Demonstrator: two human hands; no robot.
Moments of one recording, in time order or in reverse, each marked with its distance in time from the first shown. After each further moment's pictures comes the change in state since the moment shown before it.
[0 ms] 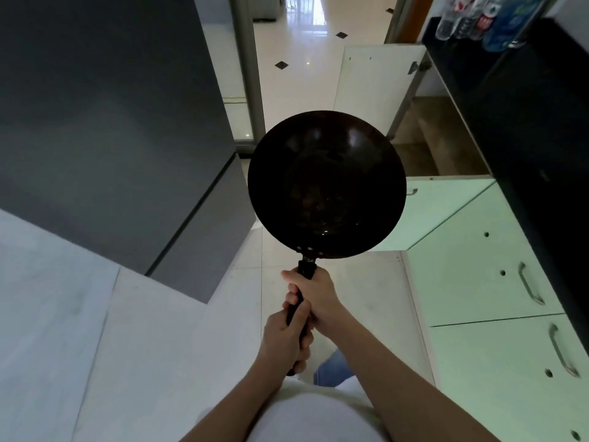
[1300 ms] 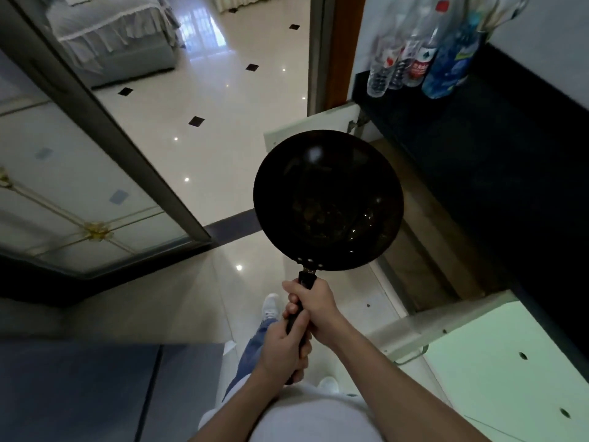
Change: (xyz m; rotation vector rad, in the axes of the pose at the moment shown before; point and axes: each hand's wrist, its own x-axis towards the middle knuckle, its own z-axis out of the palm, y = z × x) left_hand 0.454 0.303 0.084 0.247 -0.269 -0.005; right_hand 0.383 -0.348 -0.065 0.221 0.220 -0.119
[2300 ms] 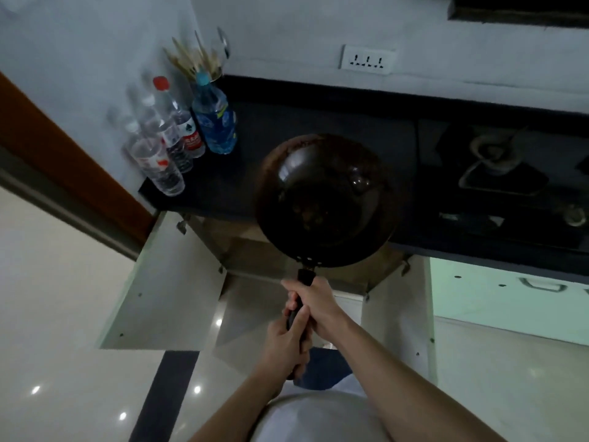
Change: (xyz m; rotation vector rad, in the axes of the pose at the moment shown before) left_hand 0.244 0.200 0.112 0.538 -0.784 -0.137; right_hand 0.128 -0.192 -0.108 0.587 0.657 -0.279
